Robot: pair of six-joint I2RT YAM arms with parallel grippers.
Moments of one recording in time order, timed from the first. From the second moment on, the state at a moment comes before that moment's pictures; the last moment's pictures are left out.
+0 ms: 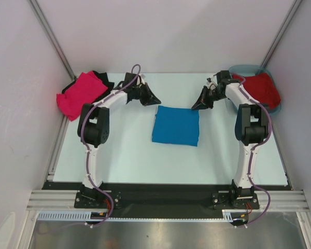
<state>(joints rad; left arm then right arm) -0.29 2.19 1.70 -0.27 0.61 -0.82 0.06 2.17 1.77 -0.78 -0.75 0.39</state>
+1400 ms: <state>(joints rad) -0.31 2.39 1.82 -0.43 0.68 -0.68 0.01 2.22 1.64 -0.79 -0.59 0.36</state>
